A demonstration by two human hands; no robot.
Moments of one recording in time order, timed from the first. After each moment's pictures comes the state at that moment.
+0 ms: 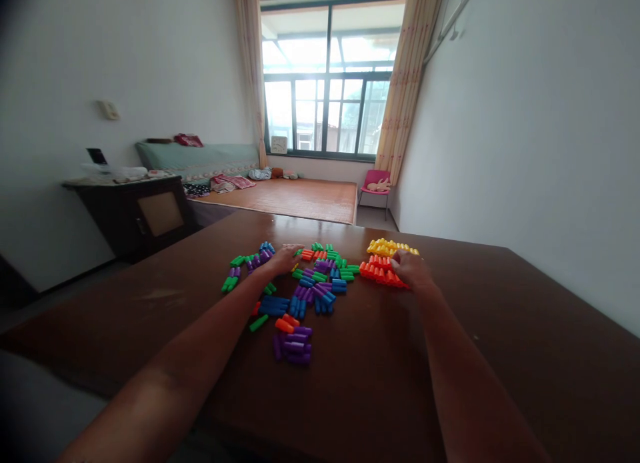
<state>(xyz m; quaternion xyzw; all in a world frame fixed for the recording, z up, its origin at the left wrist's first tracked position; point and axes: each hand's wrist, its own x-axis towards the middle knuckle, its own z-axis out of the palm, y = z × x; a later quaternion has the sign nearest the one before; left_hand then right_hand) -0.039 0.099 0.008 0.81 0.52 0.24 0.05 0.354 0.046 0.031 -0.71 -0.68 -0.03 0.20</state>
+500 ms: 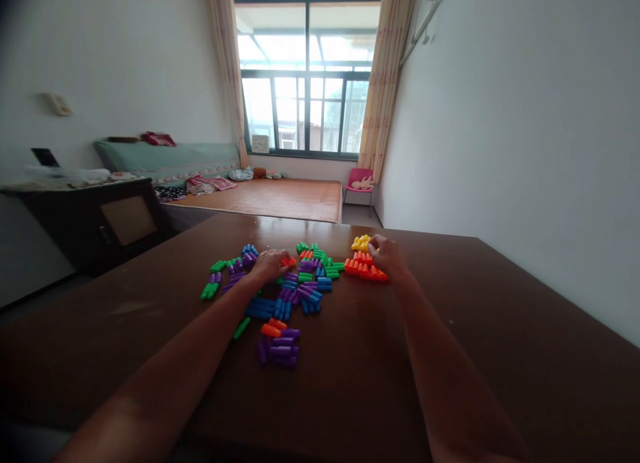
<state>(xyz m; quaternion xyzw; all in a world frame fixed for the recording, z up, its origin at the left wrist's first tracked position) -0.027 0.076 0.011 0.81 0.56 0.19 -0.04 0.324 0.031 0.061 -0.67 -0.68 -0.04 0.31</state>
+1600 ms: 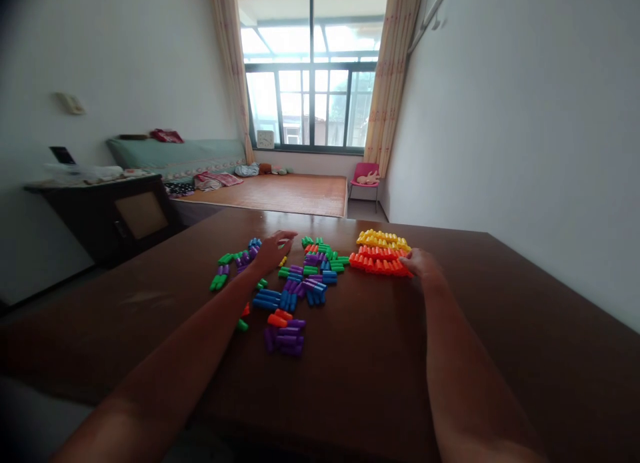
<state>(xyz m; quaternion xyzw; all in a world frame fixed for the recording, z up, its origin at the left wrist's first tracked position) -0.021 0.063 0.031 0.76 0.40 0.49 0.12 0.410 0.041 0.021 -0.81 -0.56 0.06 0.16</state>
